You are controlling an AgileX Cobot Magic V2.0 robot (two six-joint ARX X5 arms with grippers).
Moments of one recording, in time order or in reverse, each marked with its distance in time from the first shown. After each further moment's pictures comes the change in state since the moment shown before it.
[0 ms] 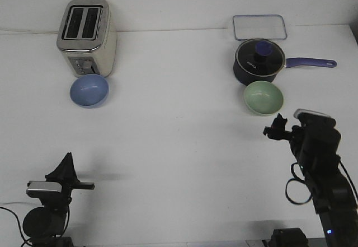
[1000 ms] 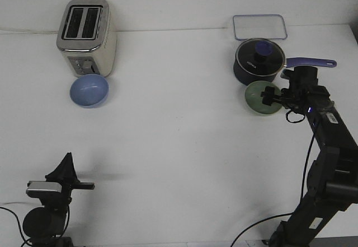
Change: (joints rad) left arm 0.000 0.000 0.000 0.000 0.000 0.000; right arm -0.221 1.005 0.510 -0.083 -0.235 -0.097
